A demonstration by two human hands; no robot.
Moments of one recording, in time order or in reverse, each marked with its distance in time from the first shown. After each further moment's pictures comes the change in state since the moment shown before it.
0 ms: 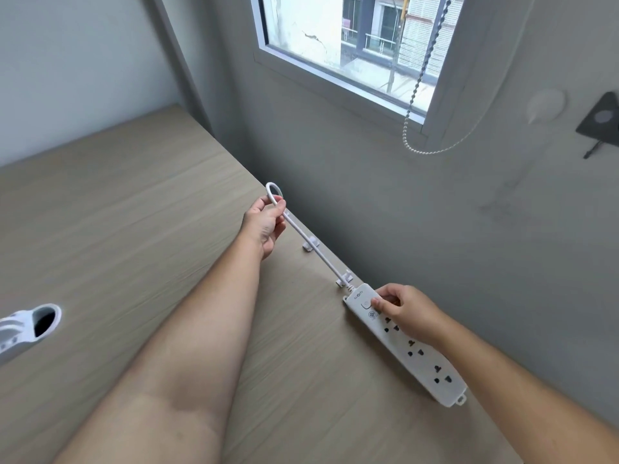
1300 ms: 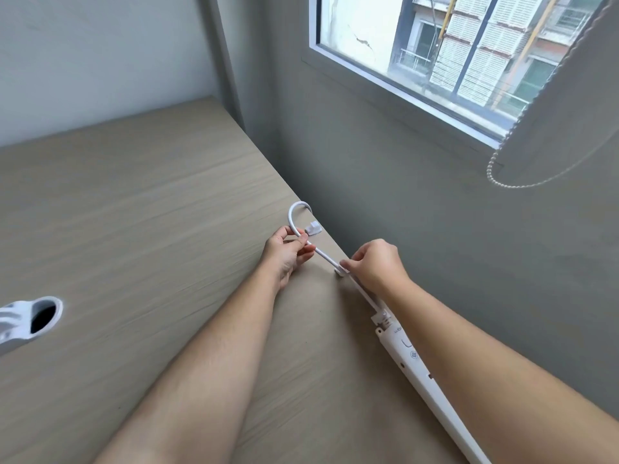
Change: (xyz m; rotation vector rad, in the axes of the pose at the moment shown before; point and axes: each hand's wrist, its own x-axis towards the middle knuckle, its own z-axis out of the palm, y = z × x) left_hand 0.037 -0.033 -0.029 -0.028 0.000 0.019; right_hand 0.127 -0.110 0.033 -0.192 0.243 -0.020
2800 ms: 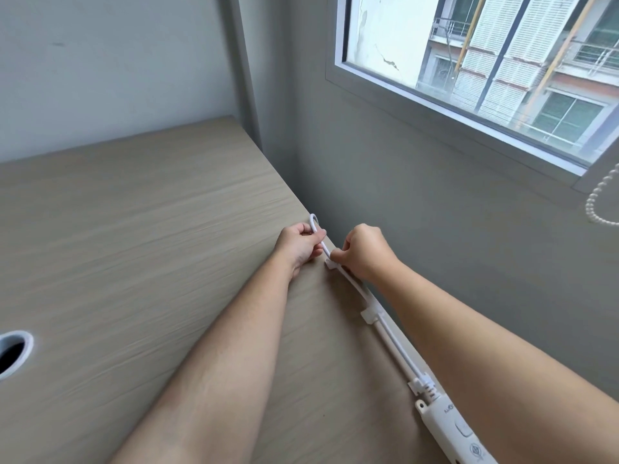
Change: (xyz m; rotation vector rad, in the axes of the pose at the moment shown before) left_hand 0.102 0.018 -0.005 0.217 0.011 0.065; right_hand 0.093 -0.057 0.033 -0.072 -0.044 -0.251
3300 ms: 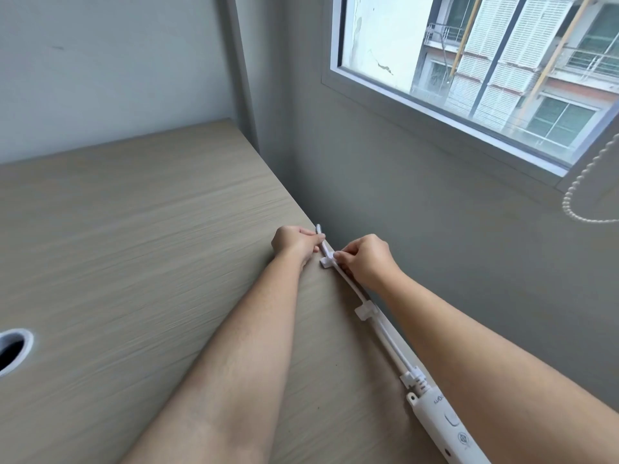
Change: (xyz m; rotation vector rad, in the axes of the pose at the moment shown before) left_hand -0.006 0.005 0.012 0.278 0.267 -0.053; right_hand -0.014 0.017 0.001 0.182 0.010 0.042
